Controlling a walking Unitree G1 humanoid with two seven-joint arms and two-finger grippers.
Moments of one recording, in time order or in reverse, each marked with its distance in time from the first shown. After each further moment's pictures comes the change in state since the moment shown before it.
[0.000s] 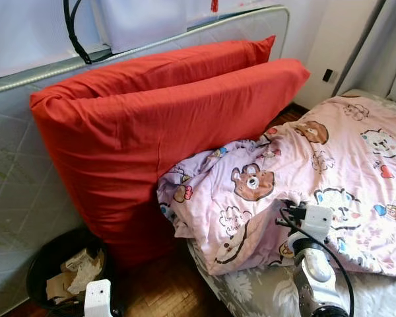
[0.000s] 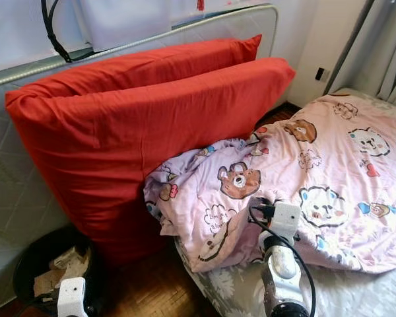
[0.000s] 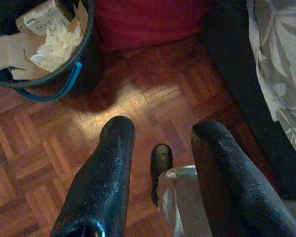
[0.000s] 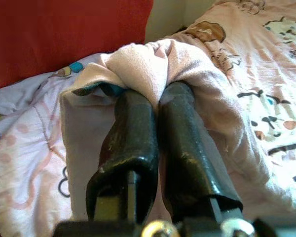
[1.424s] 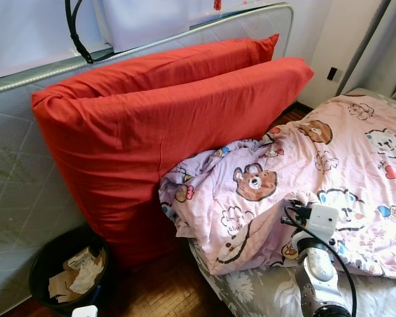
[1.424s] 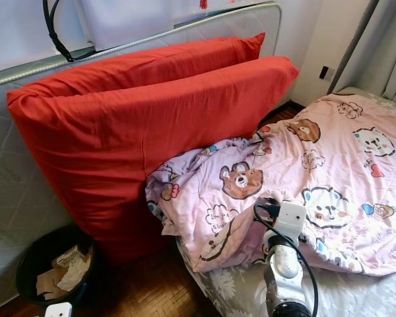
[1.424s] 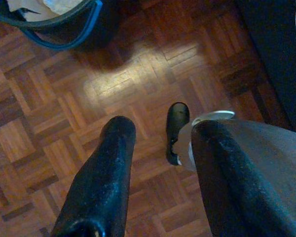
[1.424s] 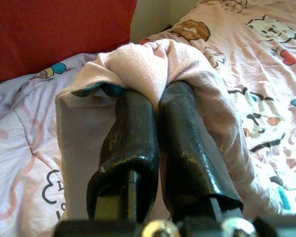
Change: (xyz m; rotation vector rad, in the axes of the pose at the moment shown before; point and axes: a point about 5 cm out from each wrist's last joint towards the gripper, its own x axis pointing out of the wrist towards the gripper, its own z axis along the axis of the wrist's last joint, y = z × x) left arm -0.017 0.029 -0.038 0.009 0.138 0.028; right arm 0.000 -0.006 0.001 -0.013 -0.004 -0.075
